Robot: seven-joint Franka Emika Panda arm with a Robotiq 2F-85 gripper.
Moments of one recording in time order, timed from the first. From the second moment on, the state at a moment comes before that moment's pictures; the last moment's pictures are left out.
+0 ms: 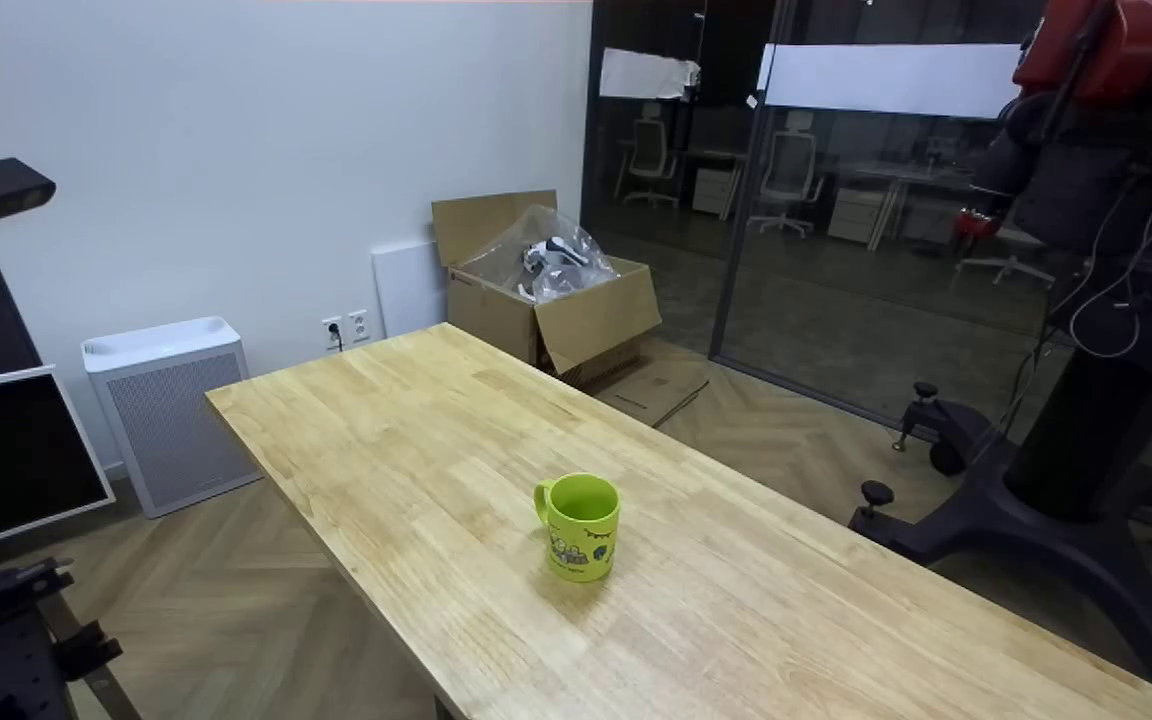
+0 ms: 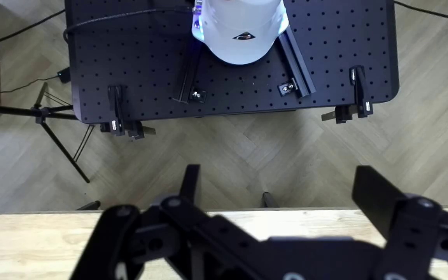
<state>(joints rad) -0.05 -0.74 -0.01 -2.35 -0.01 1.31 0.04</state>
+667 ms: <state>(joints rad) -0.14 -0.62 -0.04 -2.36 -0.02 1.83 0.11</state>
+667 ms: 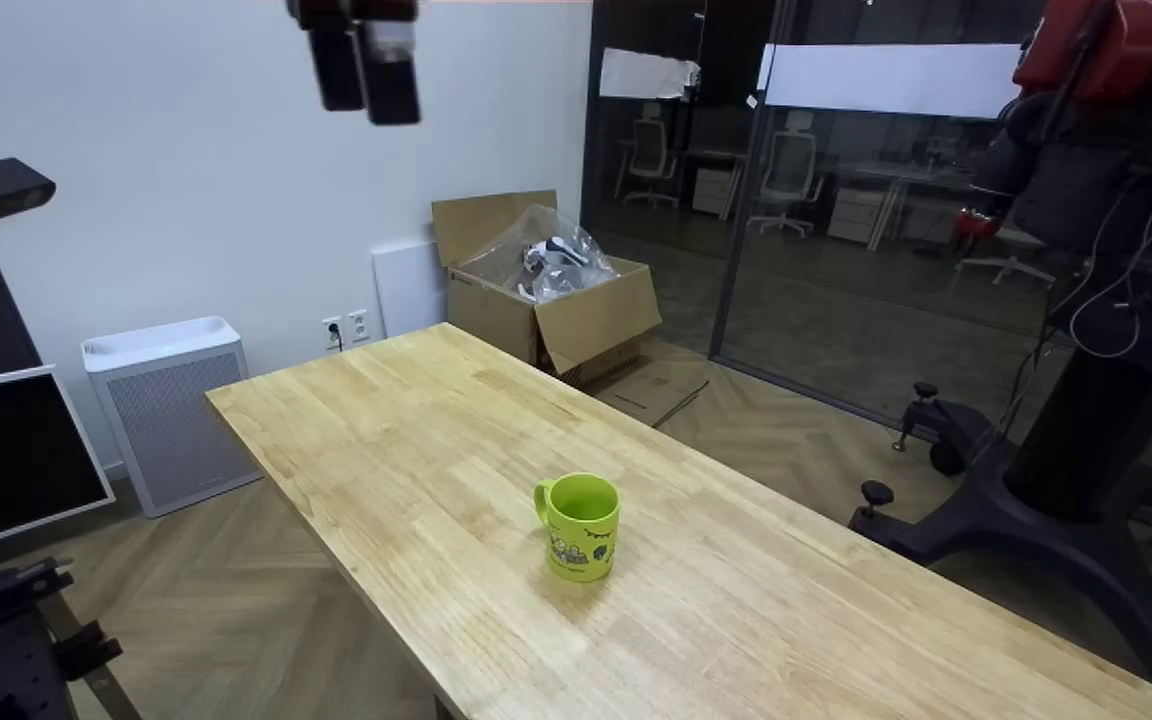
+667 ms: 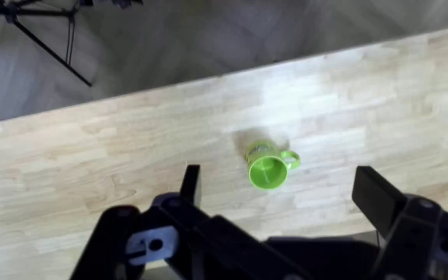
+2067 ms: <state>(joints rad) -0.18 -0.13 -0.08 -2.17 -0.01 2.26 0.16</state>
